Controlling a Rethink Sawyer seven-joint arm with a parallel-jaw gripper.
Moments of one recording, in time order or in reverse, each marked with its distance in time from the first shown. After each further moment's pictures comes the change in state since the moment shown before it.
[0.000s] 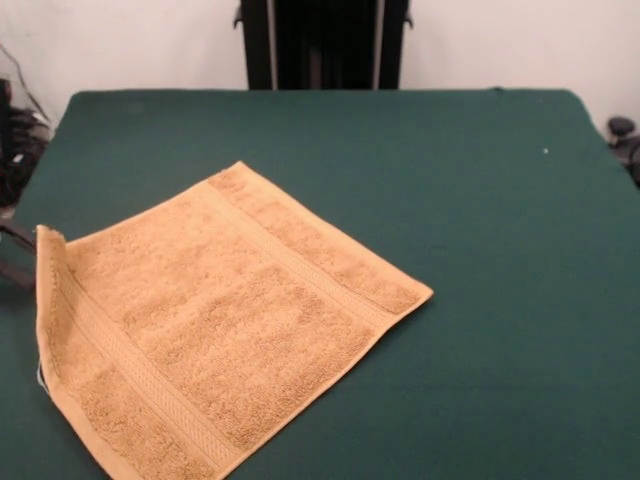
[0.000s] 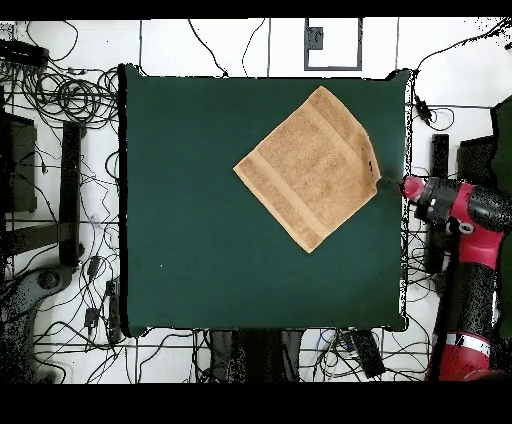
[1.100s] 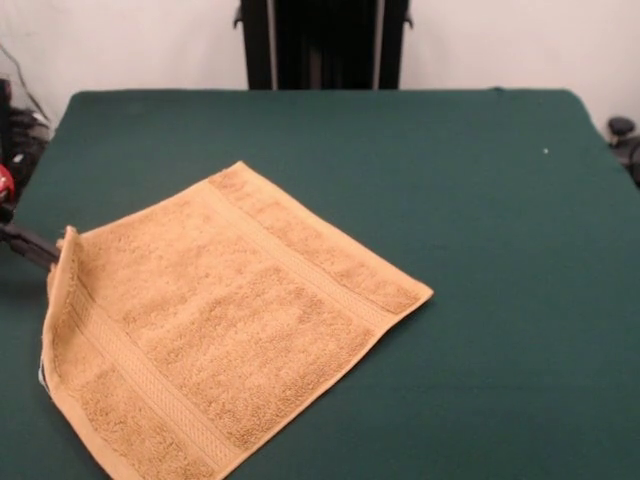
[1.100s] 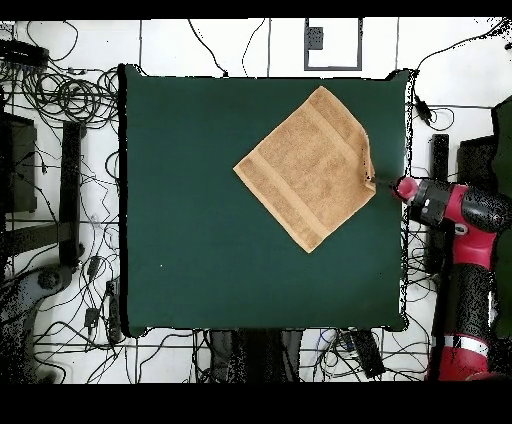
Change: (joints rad) arm -0.013 0.006 0.000 0.050 0.002 -0.014 0.078
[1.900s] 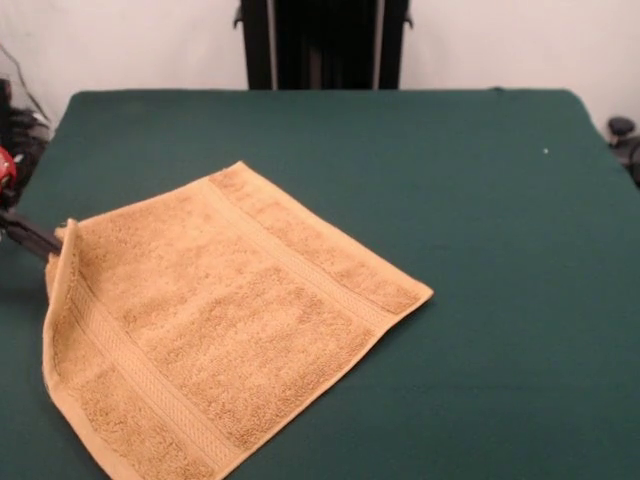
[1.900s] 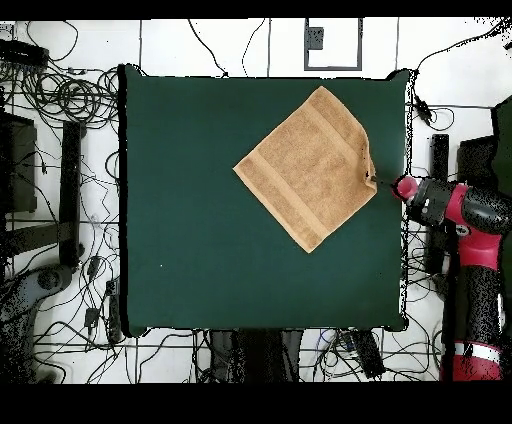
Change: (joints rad) arm -0.022 -0.057 -0.001 0.105 -0.012 -0.084 0.036
